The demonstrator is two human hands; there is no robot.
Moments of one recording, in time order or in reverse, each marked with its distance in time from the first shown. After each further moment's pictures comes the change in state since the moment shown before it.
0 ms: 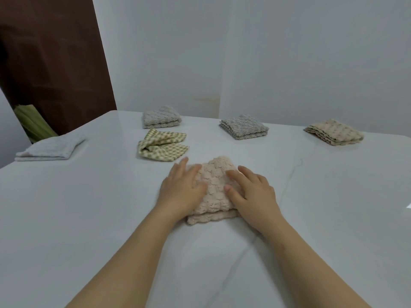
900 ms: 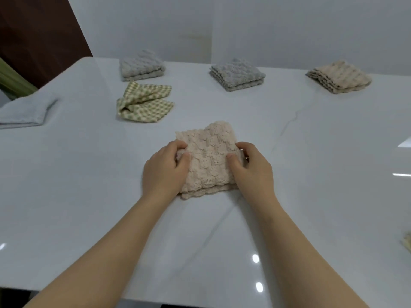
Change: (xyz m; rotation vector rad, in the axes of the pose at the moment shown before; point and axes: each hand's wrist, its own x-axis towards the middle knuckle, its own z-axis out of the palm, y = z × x) left_hand -0.019 0.006 0.014 -0.108 0.198 -0.109; right_hand -0.015 0.010 -0.003 0.433 0.123 0.317
